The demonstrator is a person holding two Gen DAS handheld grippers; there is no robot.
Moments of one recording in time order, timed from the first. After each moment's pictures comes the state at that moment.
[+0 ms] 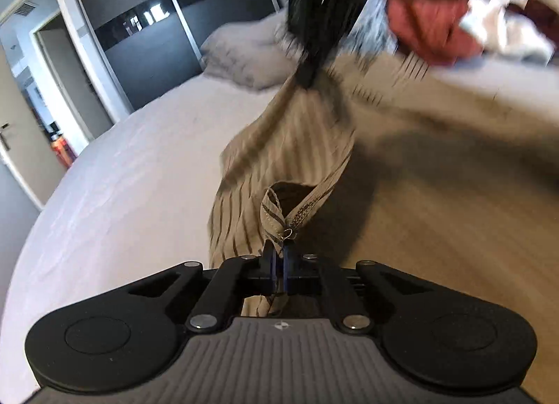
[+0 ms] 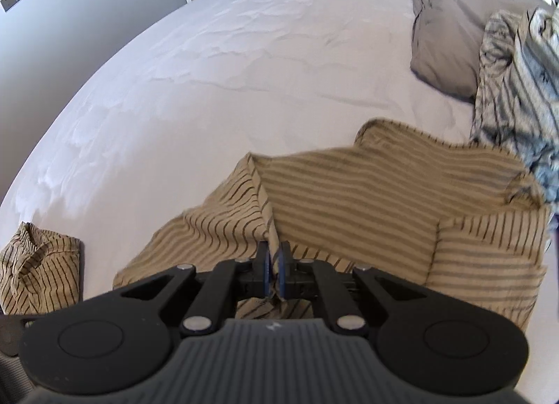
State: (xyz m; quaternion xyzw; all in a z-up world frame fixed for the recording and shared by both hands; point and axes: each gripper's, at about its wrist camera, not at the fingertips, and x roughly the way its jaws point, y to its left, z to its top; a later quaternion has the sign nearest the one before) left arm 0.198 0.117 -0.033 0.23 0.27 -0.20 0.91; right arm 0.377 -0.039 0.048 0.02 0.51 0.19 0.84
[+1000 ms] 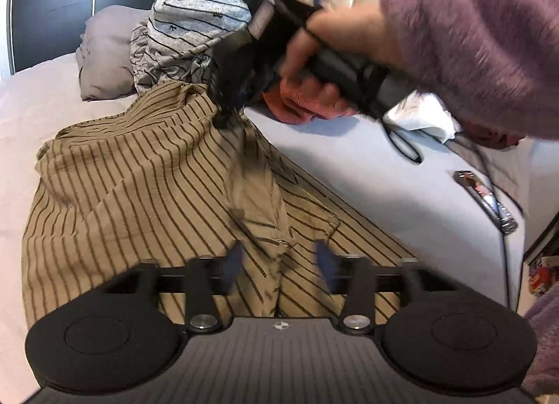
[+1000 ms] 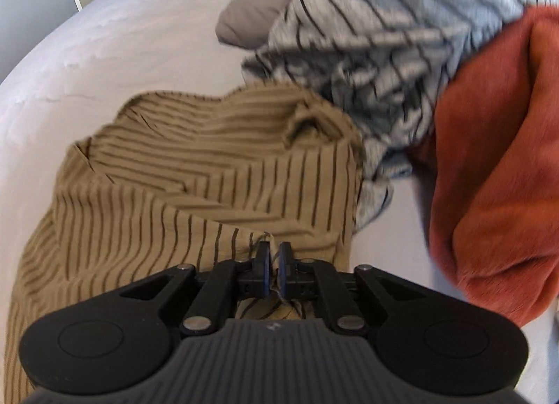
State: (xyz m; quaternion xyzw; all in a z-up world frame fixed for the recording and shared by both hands) left arm 0.218 -0.049 -0.040 0.08 0.33 -0.39 0.86; right arm 0.405 -0.239 -0.042 0.02 0.53 0.04 0.84
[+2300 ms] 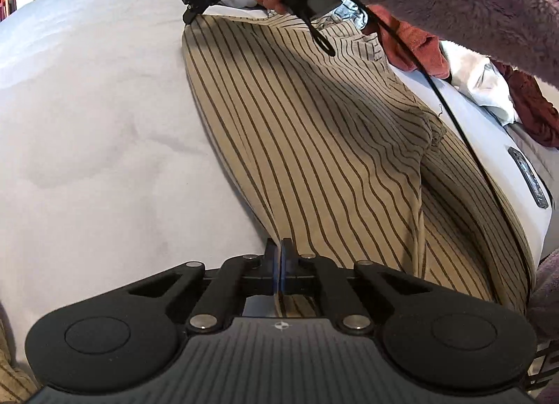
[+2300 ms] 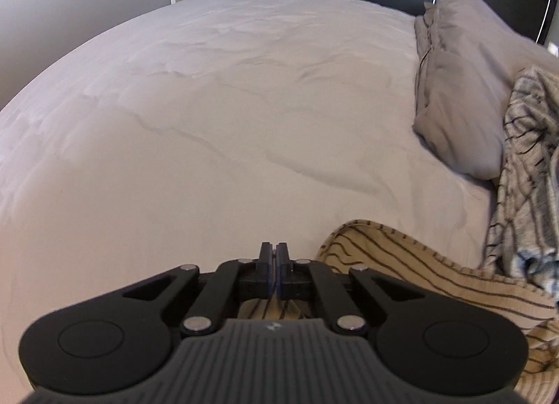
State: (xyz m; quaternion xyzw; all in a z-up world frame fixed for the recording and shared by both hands) left arm 0.208 0.104 -0.074 0.03 0.45 -0.29 0.84; right arm 0.533 -0.015 -0.047 -0.06 0.46 0.17 0.87
